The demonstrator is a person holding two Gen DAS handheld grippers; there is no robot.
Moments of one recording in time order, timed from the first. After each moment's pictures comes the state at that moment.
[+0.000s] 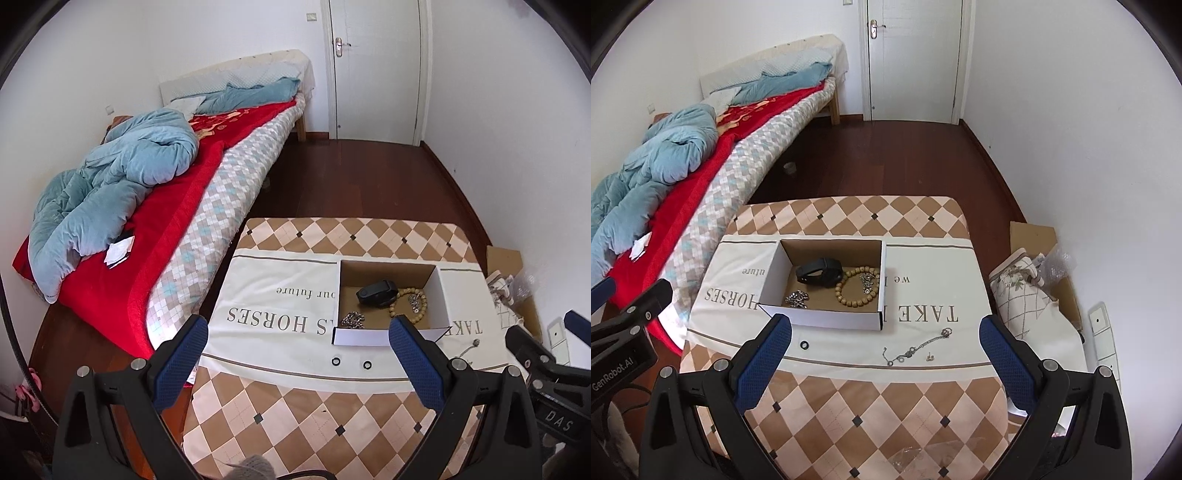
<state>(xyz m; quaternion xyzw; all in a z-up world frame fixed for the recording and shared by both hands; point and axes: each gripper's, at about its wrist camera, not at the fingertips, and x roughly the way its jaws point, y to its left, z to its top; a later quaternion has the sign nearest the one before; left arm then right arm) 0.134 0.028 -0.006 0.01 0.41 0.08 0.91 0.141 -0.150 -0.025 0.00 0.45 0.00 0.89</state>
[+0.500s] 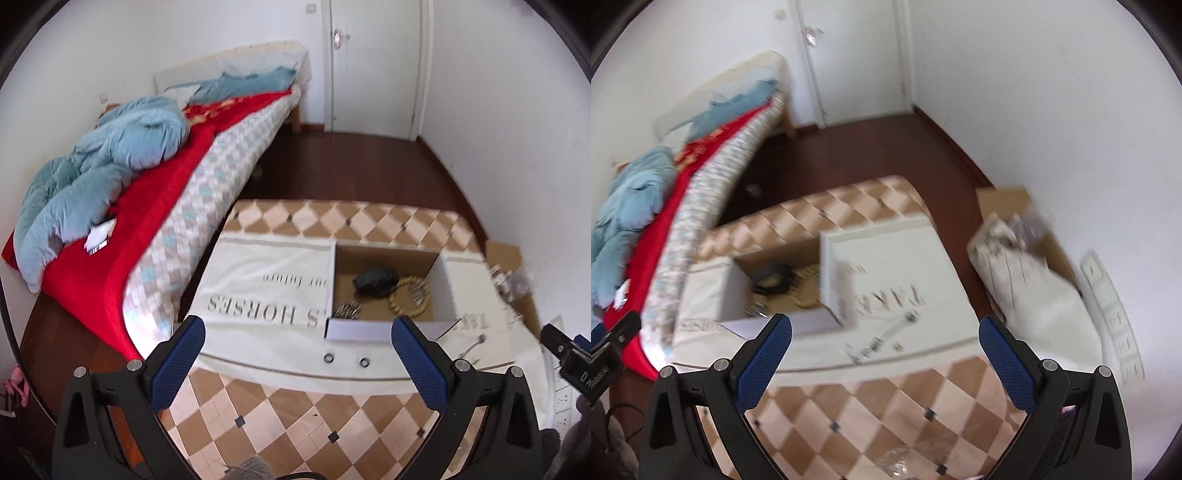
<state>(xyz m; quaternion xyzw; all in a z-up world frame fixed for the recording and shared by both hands) 0.152 0.027 -0.064 0.00 0.43 0.08 0.90 0.142 -0.228 -0.087 0.10 0.47 -0.08 0.87</state>
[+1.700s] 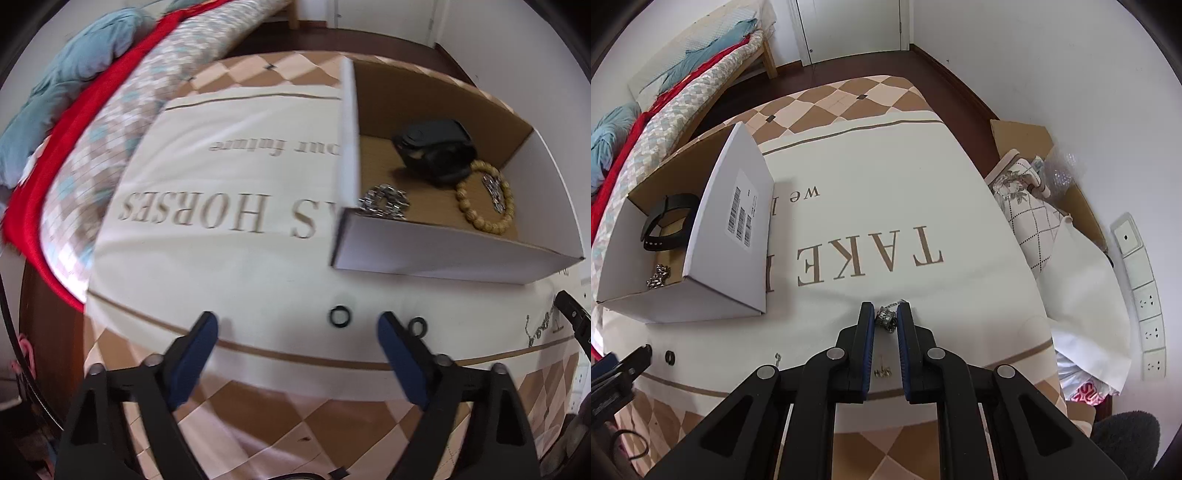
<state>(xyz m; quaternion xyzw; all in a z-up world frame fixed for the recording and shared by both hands) 0.219 0.021 -0.237 -0.01 0.60 0.07 0.79 0.221 -0.231 -0.244 0.07 0.55 -0.08 0.83</state>
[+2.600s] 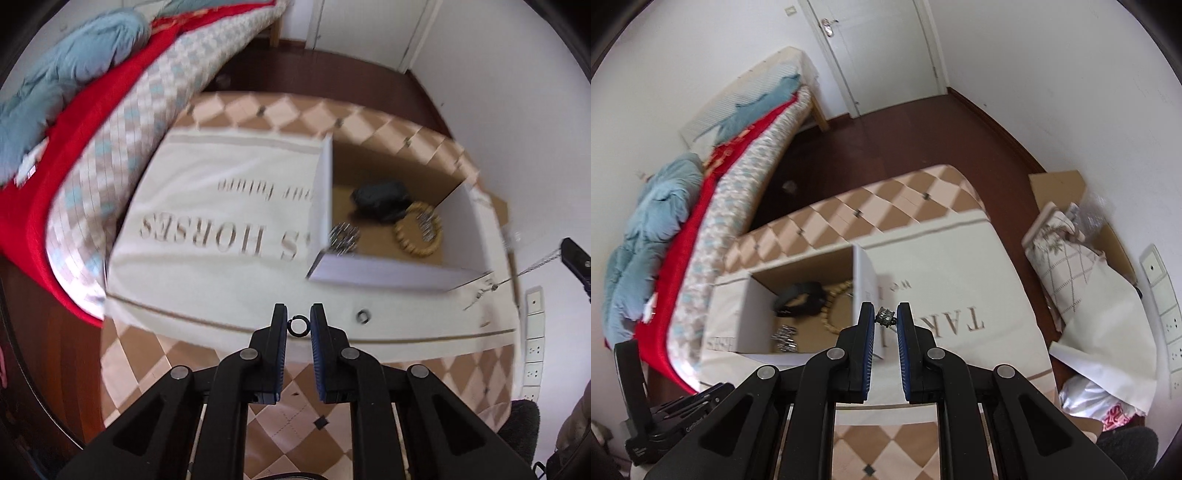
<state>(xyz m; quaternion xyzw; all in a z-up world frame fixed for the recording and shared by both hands) 0.197 0.047 -0.149 -0.07 0.56 0.00 0.82 0.208 -0.219 -0.099 0.15 0.45 0.02 0.88</state>
